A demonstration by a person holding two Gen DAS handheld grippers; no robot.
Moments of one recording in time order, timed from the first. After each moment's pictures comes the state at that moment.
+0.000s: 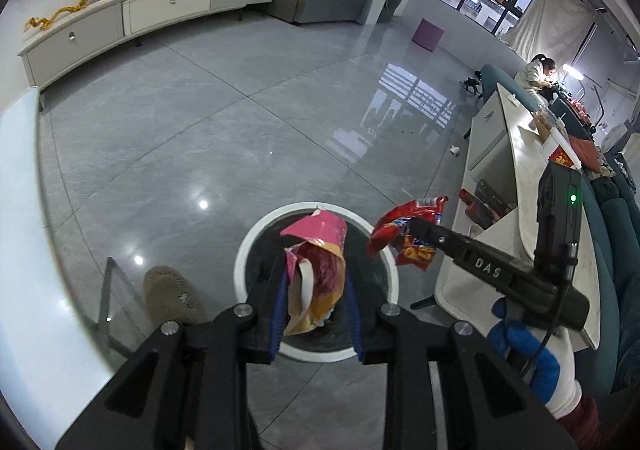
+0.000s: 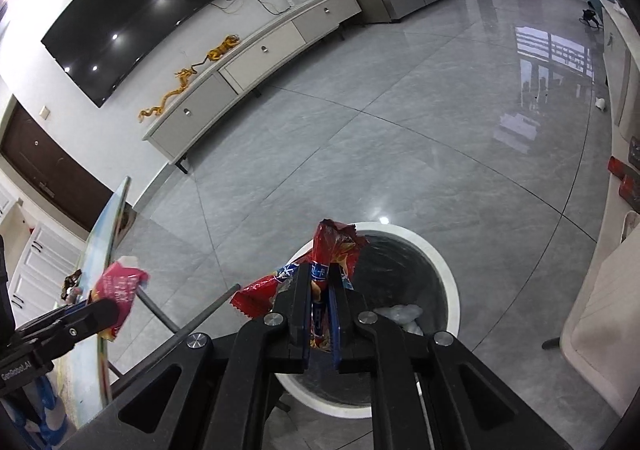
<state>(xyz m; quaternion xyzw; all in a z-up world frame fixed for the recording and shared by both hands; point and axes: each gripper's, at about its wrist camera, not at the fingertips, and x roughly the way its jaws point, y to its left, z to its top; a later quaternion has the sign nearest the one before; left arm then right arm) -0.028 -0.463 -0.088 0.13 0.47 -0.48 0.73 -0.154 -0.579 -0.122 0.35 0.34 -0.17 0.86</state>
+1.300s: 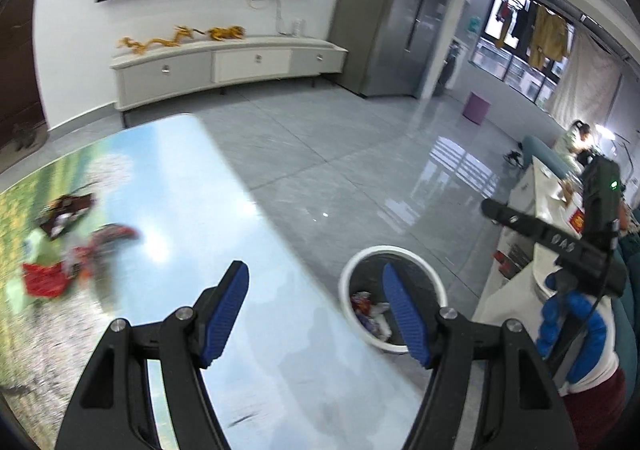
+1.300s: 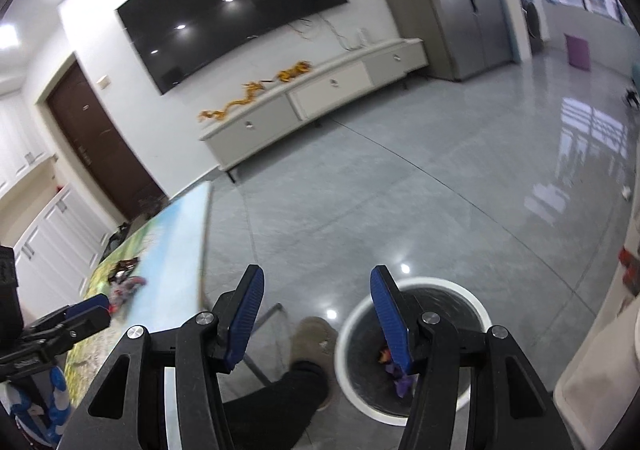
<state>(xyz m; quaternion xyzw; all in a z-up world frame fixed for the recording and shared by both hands) -0.013 -0.262 0.004 0.06 0.38 -0.38 0.84 -0.132 -0.491 -0.002 0.24 0.28 -0.10 0.92</state>
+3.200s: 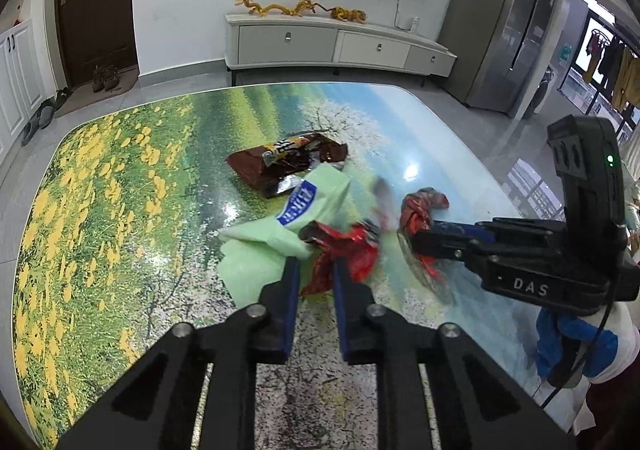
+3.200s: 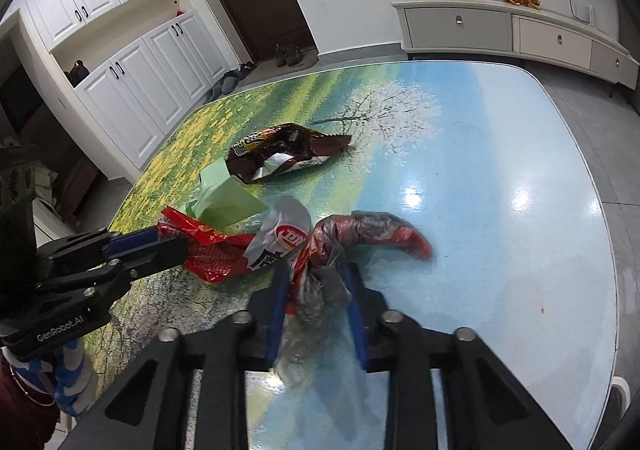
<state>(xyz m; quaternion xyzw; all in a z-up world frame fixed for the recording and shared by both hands) 0.143 -0.063 -0.067 0.03 0.42 -0.25 0.87 0.132 -0.212 -0.075 0.10 0.44 0.19 0.87</state>
